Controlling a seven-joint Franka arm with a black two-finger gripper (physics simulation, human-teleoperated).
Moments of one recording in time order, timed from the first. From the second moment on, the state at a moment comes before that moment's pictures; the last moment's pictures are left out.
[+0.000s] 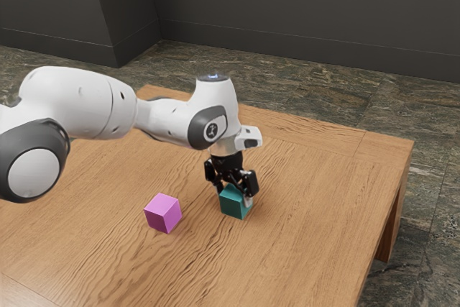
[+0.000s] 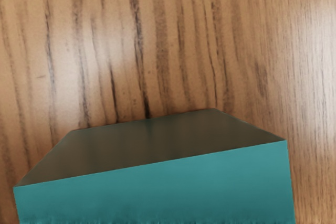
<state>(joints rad) -0.20 0.58 0.00 -1.67 -0.15 2.16 0.03</state>
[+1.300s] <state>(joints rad) -0.04 0.09 0.01 -2.16 -0.06 2.18 -0.05</state>
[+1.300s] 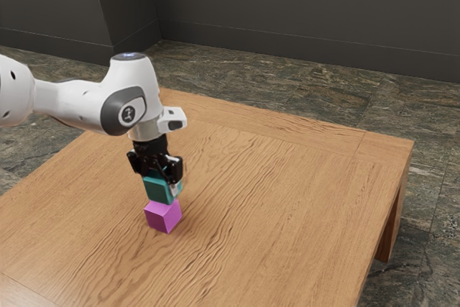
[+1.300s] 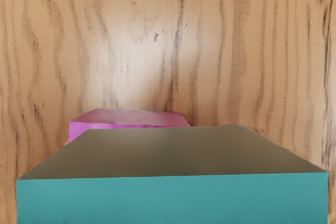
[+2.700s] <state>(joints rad) -0.05 -0.14 0.02 -1.94 0.00 2.08 -0.19</state>
